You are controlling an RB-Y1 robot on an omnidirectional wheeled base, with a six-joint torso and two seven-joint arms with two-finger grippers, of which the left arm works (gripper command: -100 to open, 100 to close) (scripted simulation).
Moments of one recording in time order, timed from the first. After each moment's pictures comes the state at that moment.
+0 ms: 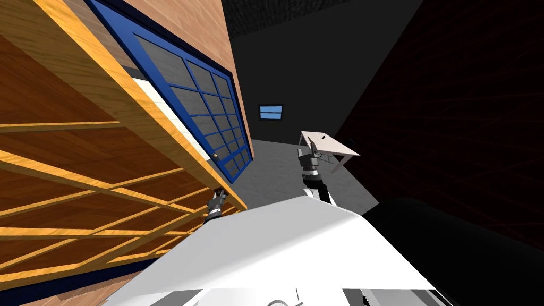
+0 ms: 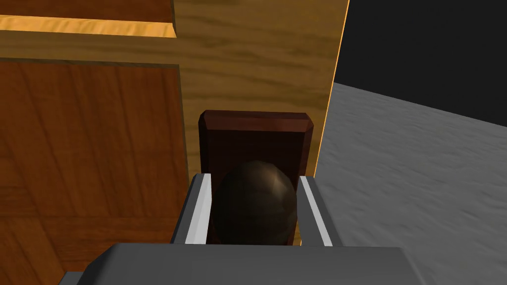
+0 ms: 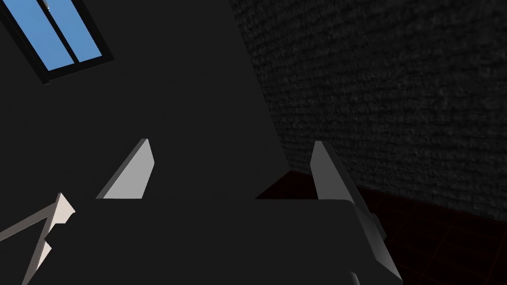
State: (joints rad) arm 0.09 0.37 -0.25 -0.76 0.65 -0.91 1.52
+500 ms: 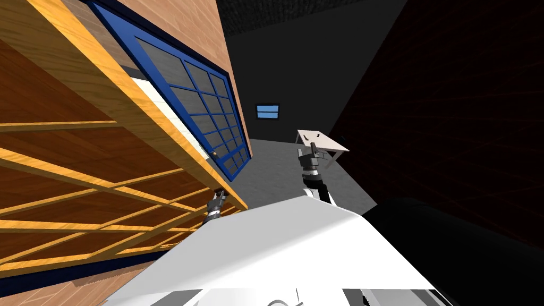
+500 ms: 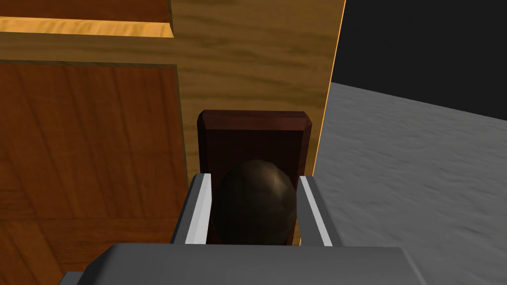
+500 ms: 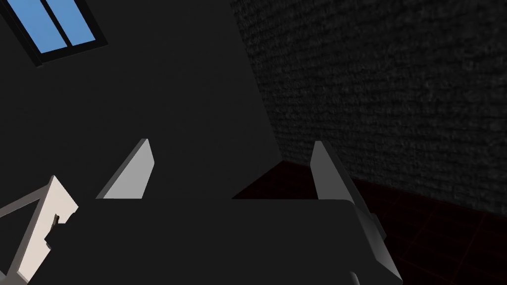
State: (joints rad) arm 0.11 0.41 -0.29 -0.78 0.62 -0.93 1.56
